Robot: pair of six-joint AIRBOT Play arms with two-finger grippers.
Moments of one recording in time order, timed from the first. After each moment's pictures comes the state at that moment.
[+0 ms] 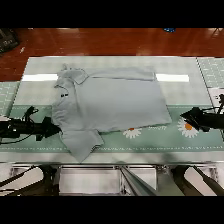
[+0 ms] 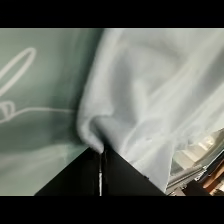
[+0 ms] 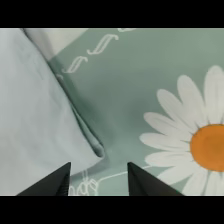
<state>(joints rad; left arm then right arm) 0.54 -1.27 0.49 0.84 -1.19 -1.18 -0.64 -1.02 0.56 -0.91 1.08 1.25</state>
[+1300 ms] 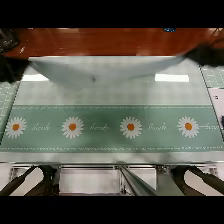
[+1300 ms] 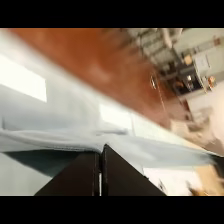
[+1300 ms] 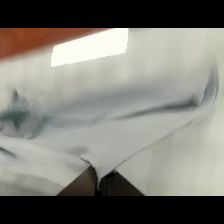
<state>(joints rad) 0.51 -1.02 1.08 0.21 -1.17 -1.07 -0.25 -1.14 1.46 -0.80 1.12 1.29</state>
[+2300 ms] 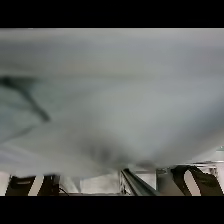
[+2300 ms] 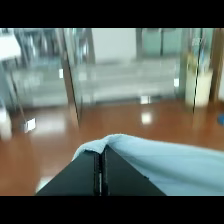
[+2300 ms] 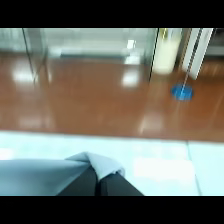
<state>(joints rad) 0.14 -0.44 1.63 1.42 -1.18 -1.44 -0.25 -0.56 1.77 -1.29 1.50 1.50</state>
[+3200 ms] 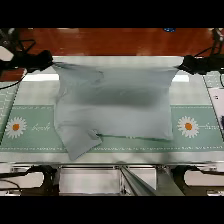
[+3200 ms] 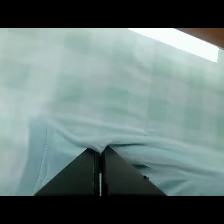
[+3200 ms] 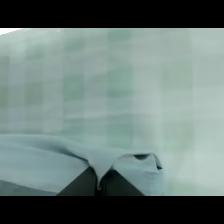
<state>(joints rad) 0.09 -1.51 1.40 1.14 -0.81 -1.60 -0.25 -1.52 1.42 -0.99 1.00 1.32</state>
